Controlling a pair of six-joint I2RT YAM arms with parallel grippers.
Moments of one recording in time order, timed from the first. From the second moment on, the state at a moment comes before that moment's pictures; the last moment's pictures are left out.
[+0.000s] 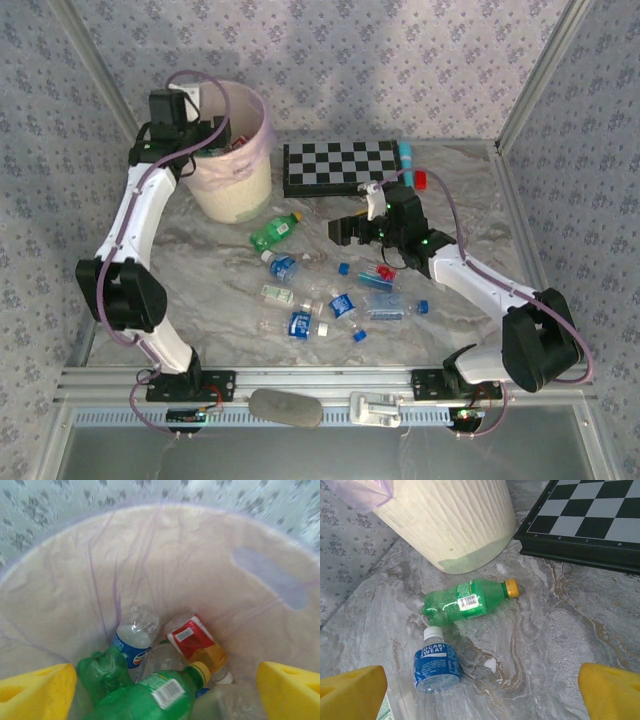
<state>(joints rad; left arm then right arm) -0.11 1.65 1.74 -0.53 -0.03 -0.09 0.51 1.35 0.88 0.00 -0.33 0.30</state>
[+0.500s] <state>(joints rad) -0.35 1.24 1.36 -0.34 0.08 -0.20 0.46 1.35 0.84 0.02 -0.25 0.35</state>
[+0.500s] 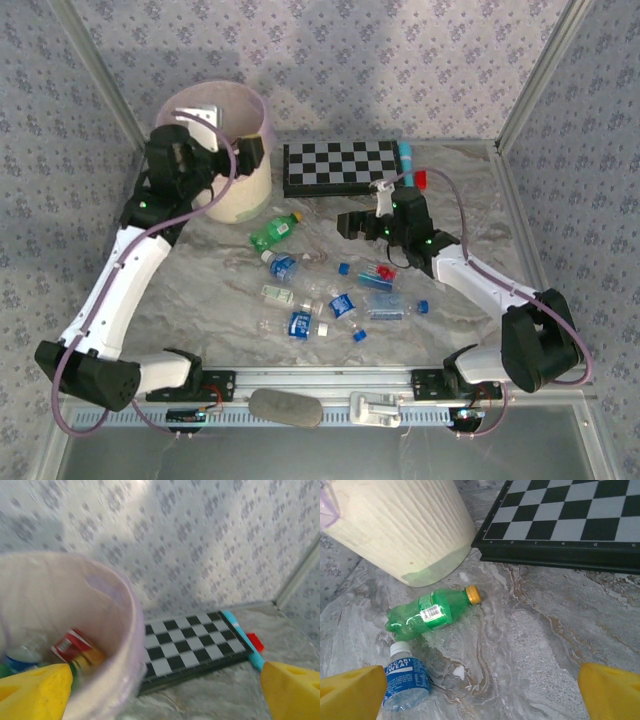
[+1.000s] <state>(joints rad) -0.47 1.55 1.24 -0.50 0.18 -0.24 0.43 1.35 0.80 0.08 -0.25 0.42</state>
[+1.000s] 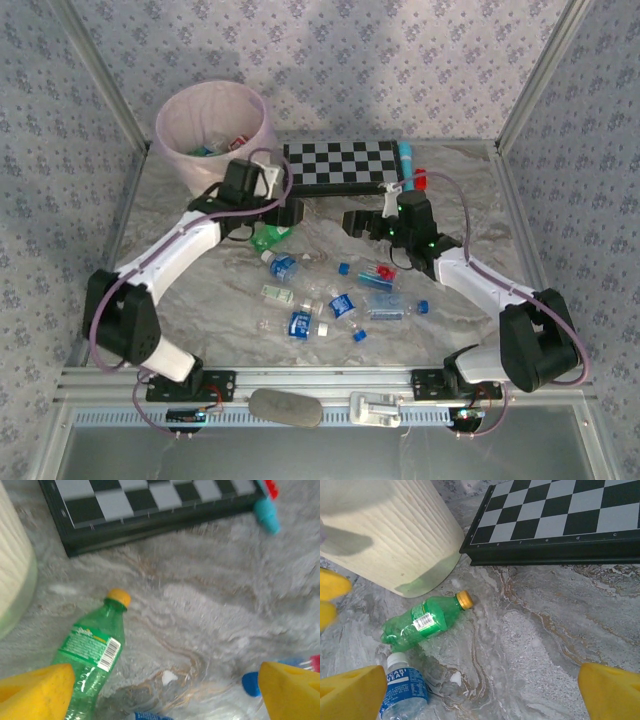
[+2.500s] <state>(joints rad) -0.51 2.00 1.43 -0.66 -0.12 -0.05 0.41 1.32 0.77 0.09 -0.25 0.43</state>
